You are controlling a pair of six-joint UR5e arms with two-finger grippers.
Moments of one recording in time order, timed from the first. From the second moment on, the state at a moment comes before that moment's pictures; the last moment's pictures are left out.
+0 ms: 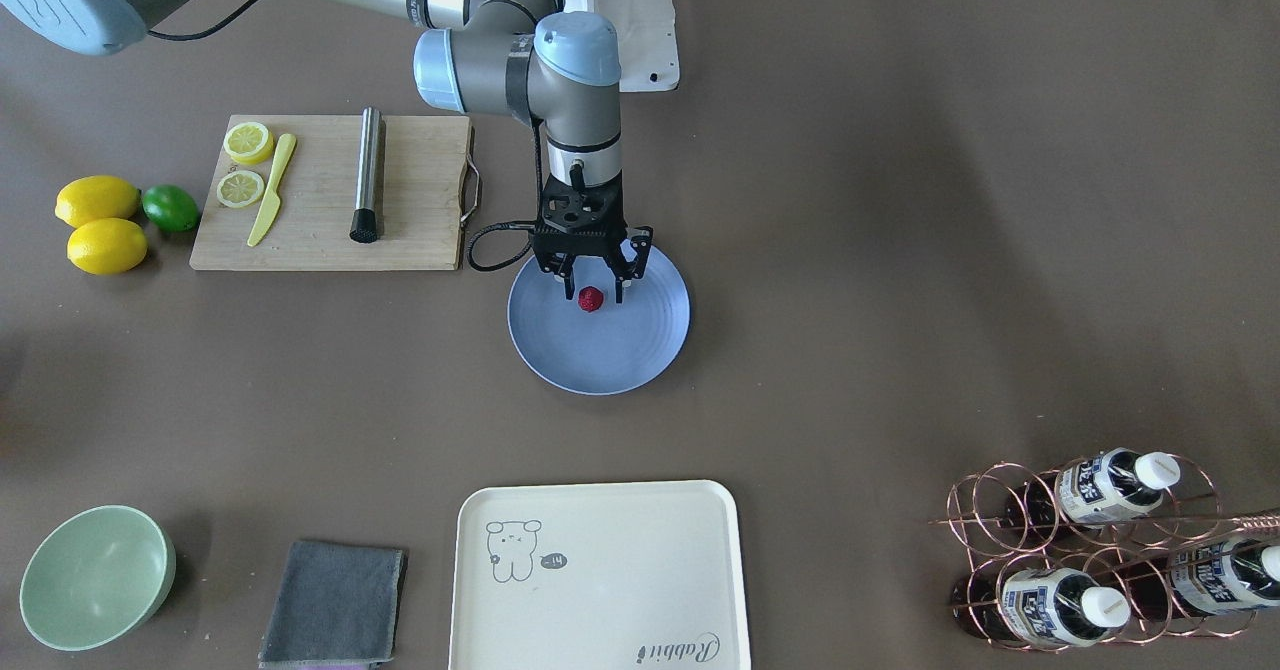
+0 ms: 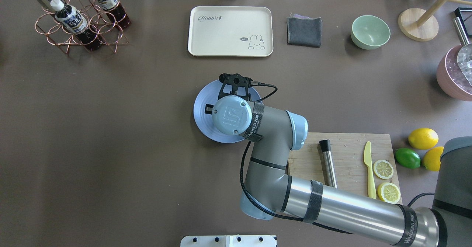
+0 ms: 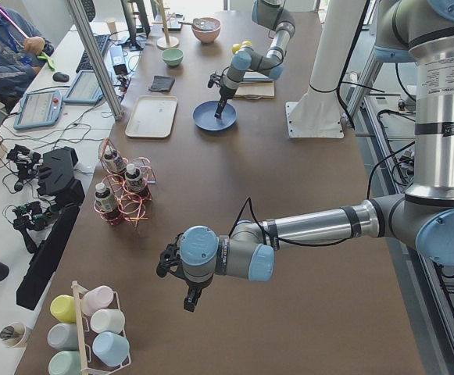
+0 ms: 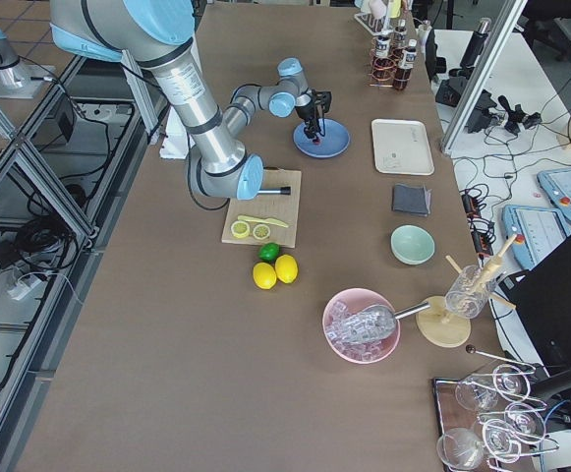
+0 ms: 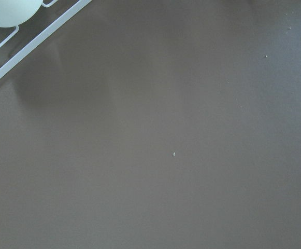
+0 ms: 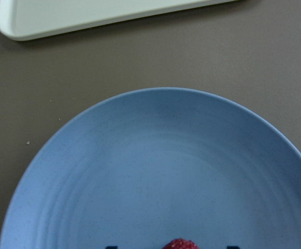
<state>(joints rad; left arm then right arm) -1.58 -1.49 -1.45 -1.92 -2.36 0.17 0.40 -0.76 1.45 -1.39 1.46 1.47</state>
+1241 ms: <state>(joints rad) -1.53 -1.55 -1.58 -1.61 -2.38 0.17 0.92 -1.09 1.69 -1.43 2.02 0.91</state>
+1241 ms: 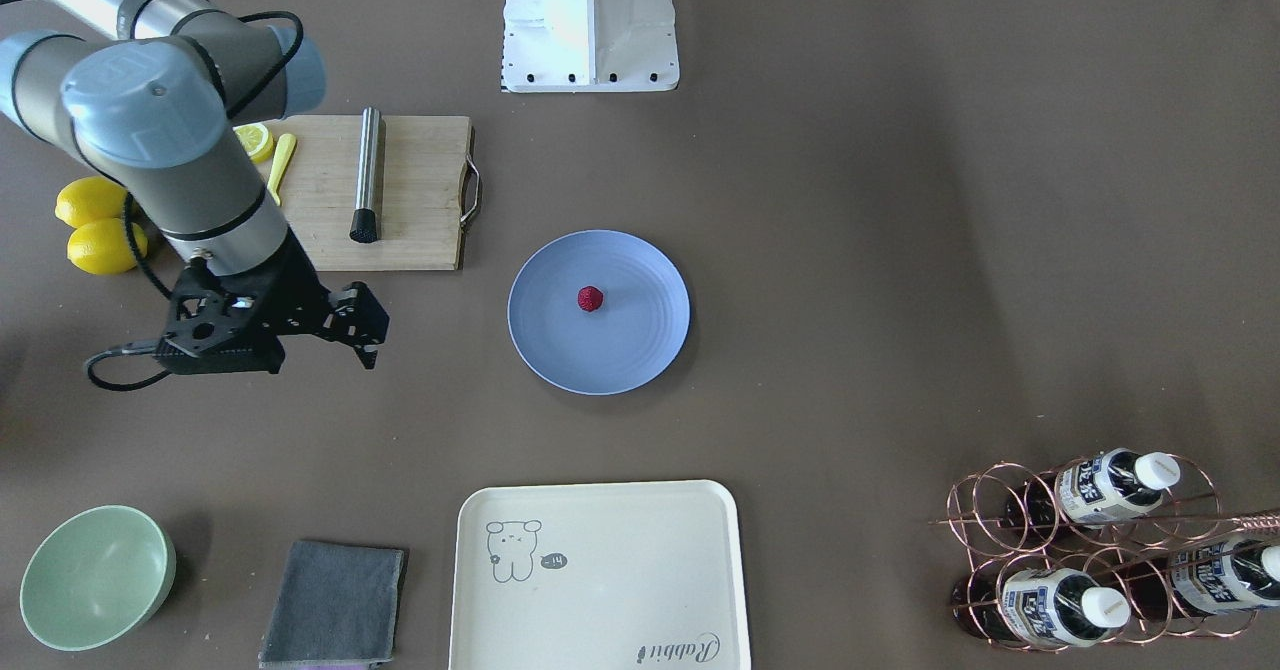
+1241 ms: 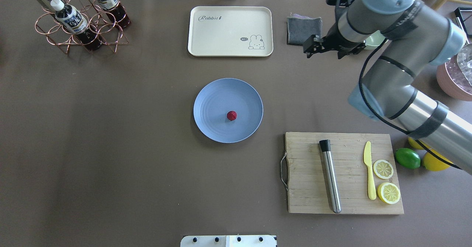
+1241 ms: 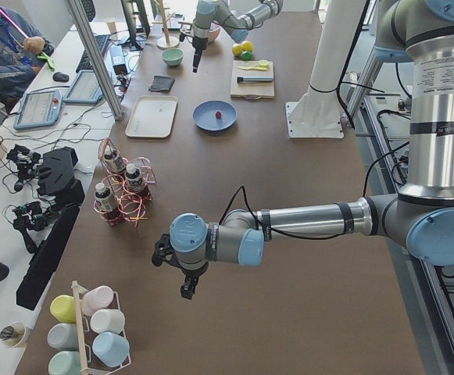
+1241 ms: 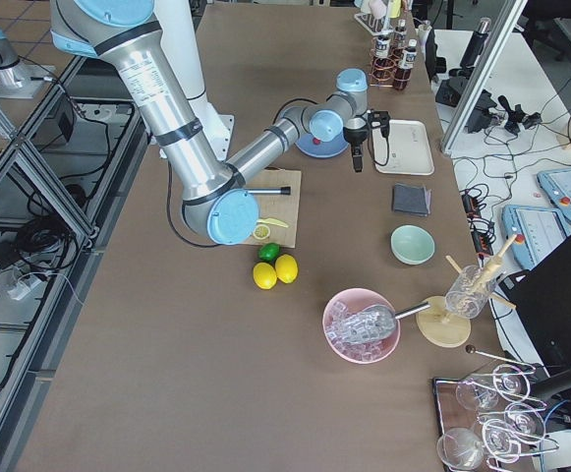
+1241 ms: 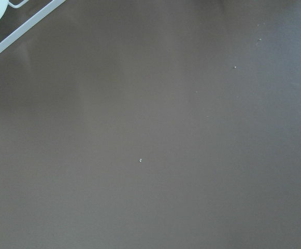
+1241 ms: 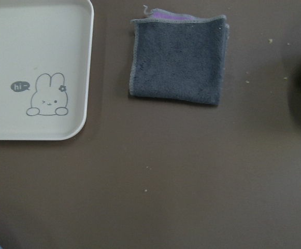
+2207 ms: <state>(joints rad) -1.51 -1.56 -1.68 -1.44 -2.31 0.17 1.43 -1.54 1.63 -1.42 2.25 0.10</state>
